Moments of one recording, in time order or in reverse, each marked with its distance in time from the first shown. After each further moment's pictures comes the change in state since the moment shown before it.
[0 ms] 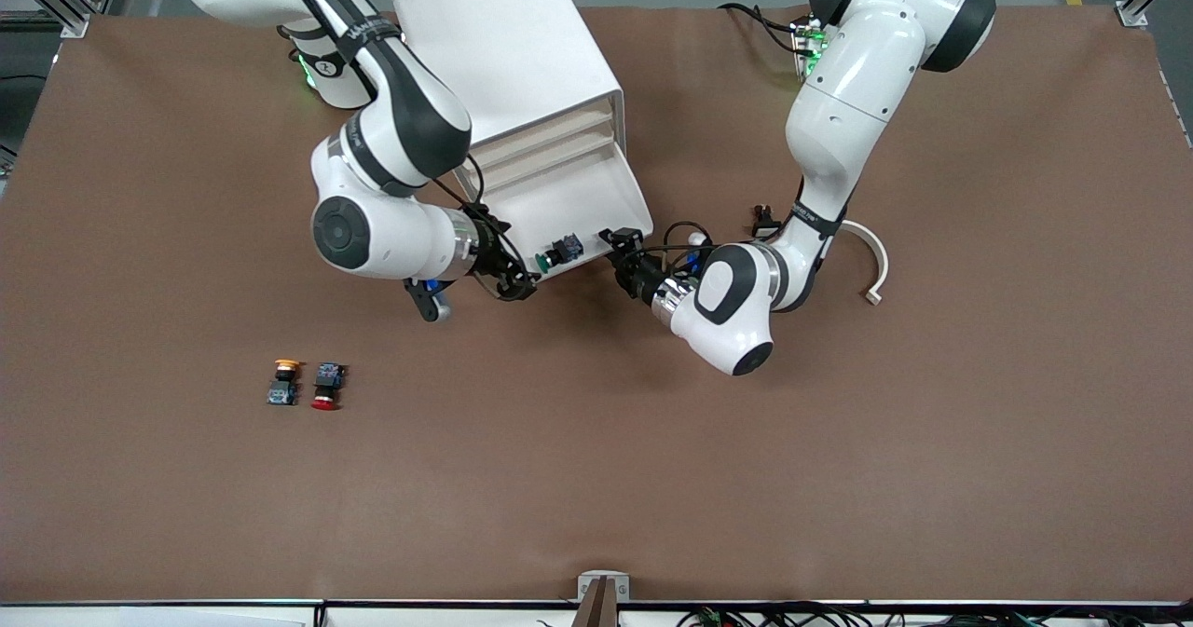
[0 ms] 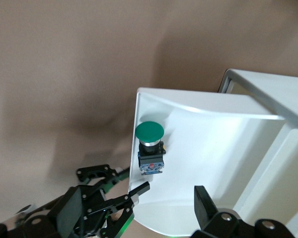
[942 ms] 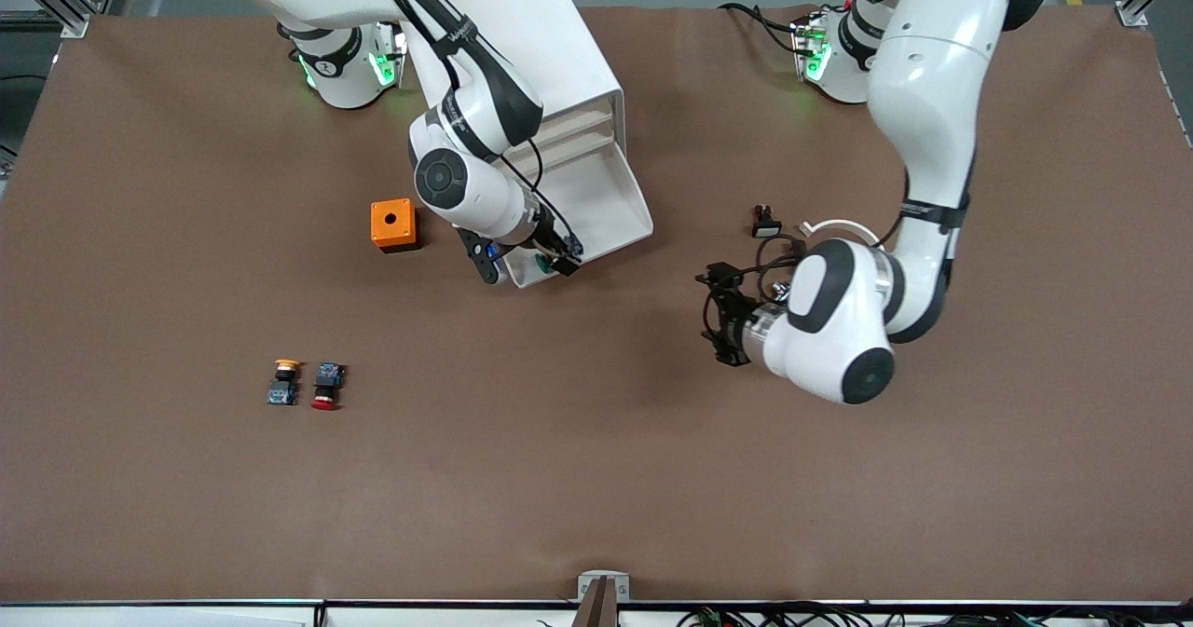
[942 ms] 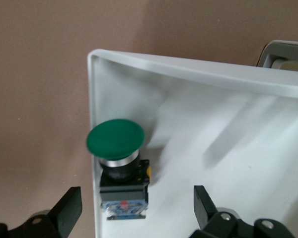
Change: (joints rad) left arm 0.108 -0.186 0.101 0.096 0.452 -0.019 0.142; right arm 0.157 0.000 0.001 -0.299 -0.001 0.451 0.022
